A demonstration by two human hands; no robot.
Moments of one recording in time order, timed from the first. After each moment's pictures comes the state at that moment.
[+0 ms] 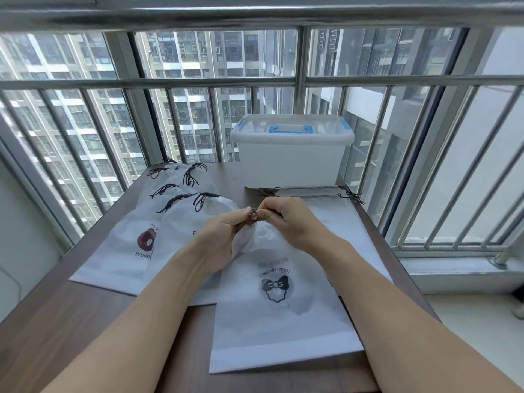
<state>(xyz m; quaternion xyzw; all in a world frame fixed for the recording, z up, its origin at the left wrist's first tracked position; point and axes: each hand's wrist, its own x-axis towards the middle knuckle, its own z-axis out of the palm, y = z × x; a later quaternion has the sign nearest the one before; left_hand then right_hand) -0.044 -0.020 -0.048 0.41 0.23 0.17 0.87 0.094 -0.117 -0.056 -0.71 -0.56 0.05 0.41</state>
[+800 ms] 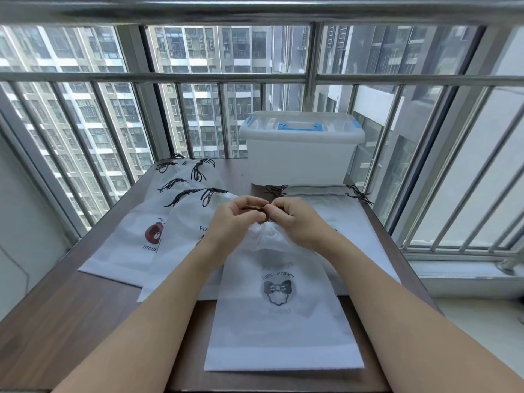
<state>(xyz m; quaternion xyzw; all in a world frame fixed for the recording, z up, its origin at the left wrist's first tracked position) -0.047 -0.017 -0.057 0.68 0.20 0.28 0.64 0.089 -0.115 -0.061 -0.73 -0.51 0.15 0.43</state>
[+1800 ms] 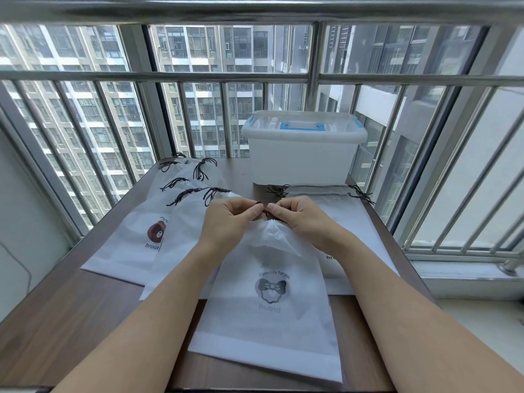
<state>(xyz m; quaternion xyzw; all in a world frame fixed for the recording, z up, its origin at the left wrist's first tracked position) -0.047 -0.009 -0.064 0.70 0.22 0.35 0.58 0.093 -0.121 -0.060 -0.66 -0.45 0.29 0.53</state>
